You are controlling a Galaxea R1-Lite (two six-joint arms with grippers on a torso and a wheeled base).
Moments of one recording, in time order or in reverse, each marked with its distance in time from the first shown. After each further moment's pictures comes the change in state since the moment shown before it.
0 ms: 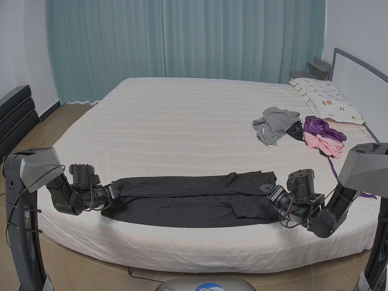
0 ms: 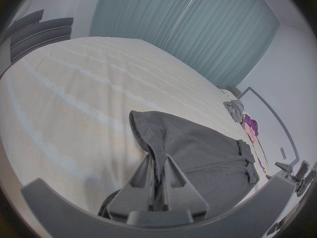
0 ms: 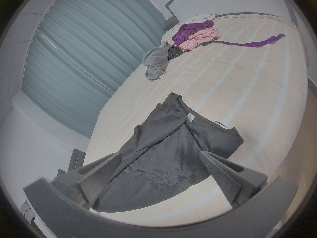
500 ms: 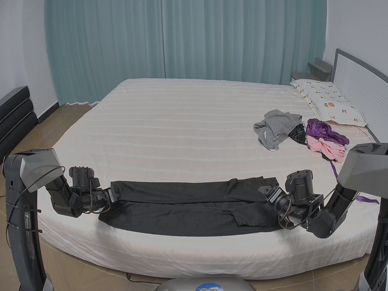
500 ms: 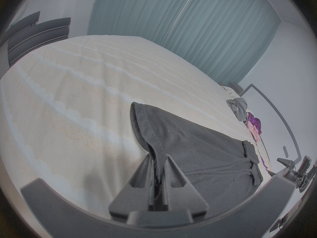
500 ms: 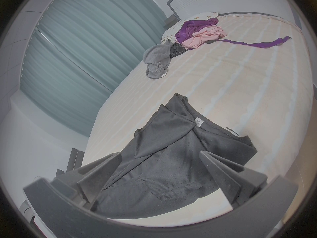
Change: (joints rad) left arm 0.005 0.003 0.026 0.001 -0.002 0.030; right arm 0.007 -0.001 -0.004 0.024 0.000 0.003
